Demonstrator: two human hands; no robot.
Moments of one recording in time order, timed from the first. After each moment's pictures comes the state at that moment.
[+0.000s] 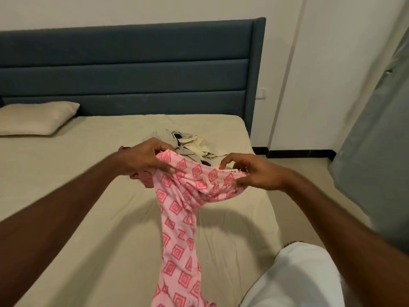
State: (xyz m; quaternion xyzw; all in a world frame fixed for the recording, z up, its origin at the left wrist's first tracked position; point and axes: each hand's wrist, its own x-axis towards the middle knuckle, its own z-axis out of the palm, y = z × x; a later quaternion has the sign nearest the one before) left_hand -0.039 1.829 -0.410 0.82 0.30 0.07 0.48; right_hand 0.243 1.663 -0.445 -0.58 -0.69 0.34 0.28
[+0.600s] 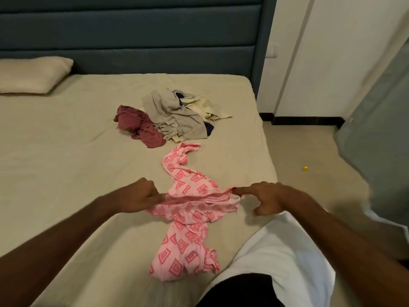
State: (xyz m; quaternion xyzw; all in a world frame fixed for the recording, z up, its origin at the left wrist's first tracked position) left_hand -0.121 1.773 -0.583 0.92 0.31 -0.07 0.25; right_hand 0.242 1.604 -0.597 -0.67 -0.68 0.27 -0.13
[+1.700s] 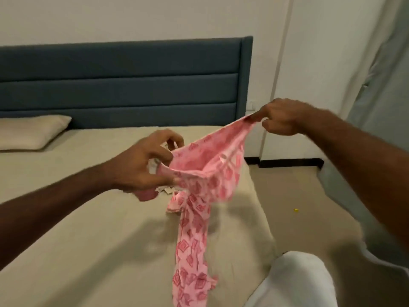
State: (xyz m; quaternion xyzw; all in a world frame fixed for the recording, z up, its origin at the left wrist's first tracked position) left_hand -0.051 1.784 -0.360 0.97 0.09 0.17 0.15; right_hand 0.303 1.680 -0.307 -0.75 -0.66 -0.07 -0.03
